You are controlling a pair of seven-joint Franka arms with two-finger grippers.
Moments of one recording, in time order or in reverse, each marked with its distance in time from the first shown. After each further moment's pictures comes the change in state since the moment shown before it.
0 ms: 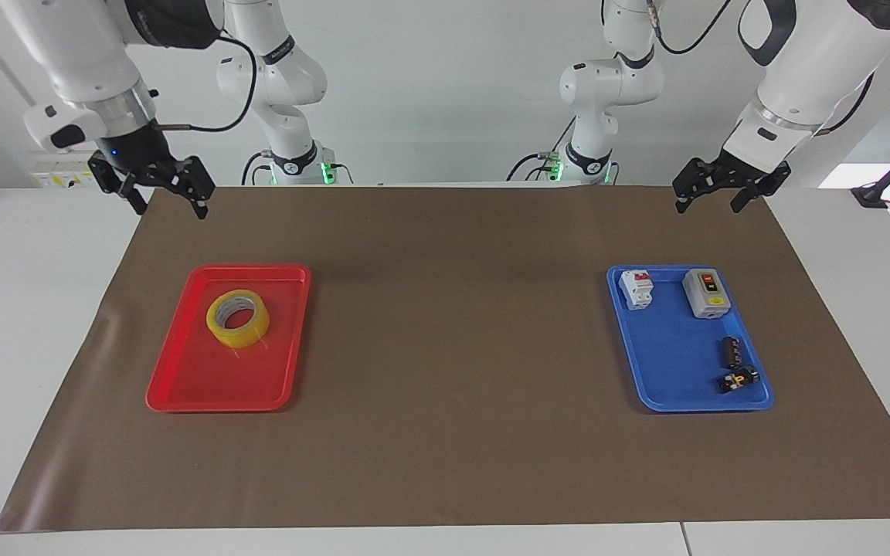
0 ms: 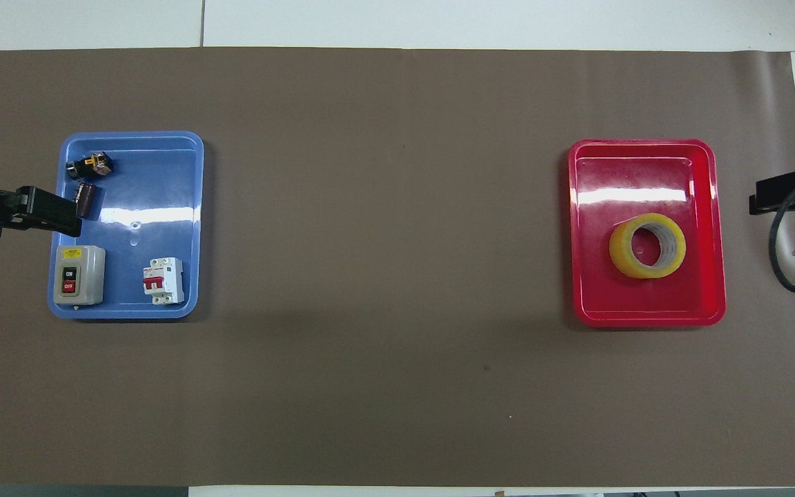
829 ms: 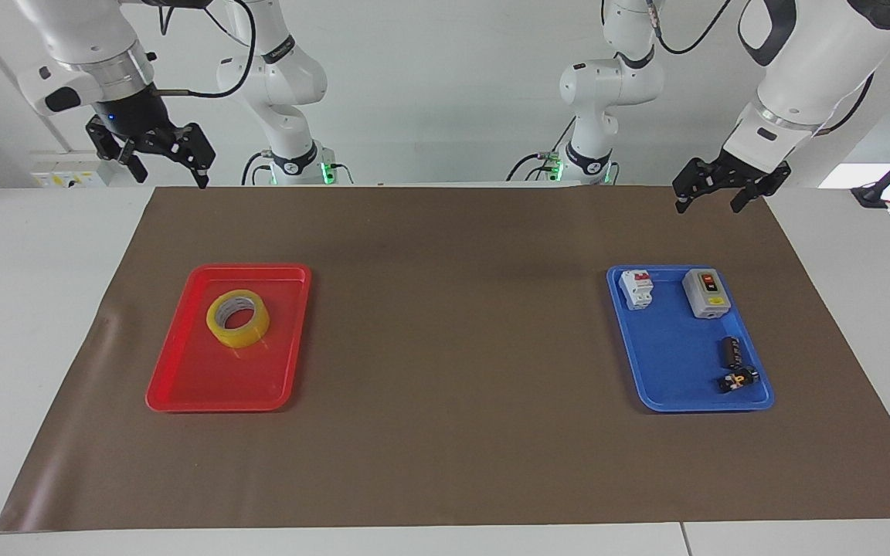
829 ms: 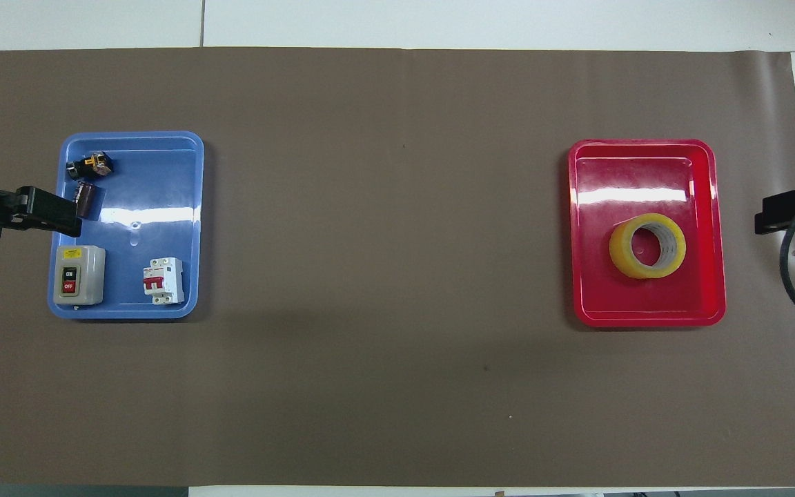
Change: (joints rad) left arm 0.000 0.000 0.000 0.000 0.000 0.000 0.000; right arm 0.047 -0.014 0.004 0.001 0.000 -0.059 0.028
